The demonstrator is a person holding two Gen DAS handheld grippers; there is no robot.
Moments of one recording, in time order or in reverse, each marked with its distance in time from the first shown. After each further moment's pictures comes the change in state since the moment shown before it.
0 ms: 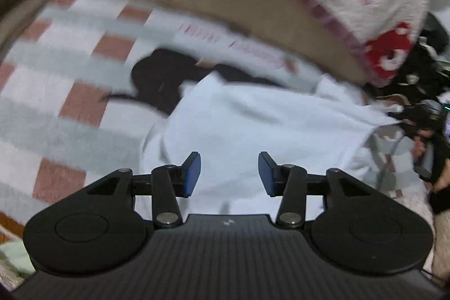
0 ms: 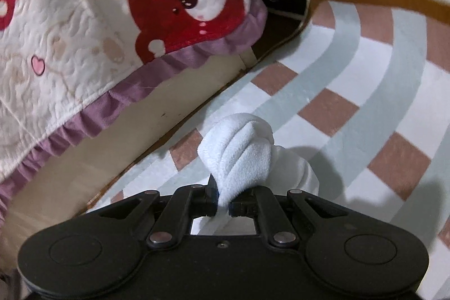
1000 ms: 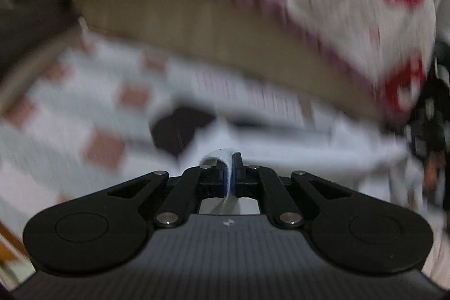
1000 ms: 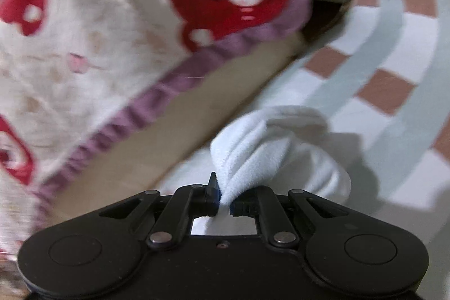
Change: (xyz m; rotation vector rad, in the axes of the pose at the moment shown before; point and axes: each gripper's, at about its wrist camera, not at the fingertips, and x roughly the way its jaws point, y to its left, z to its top) left arm -0.049 -0.023 0.008 0.075 -0.409 0.144; right arm 0.009 0.011 -0.021 0.085 -0.002 0.276
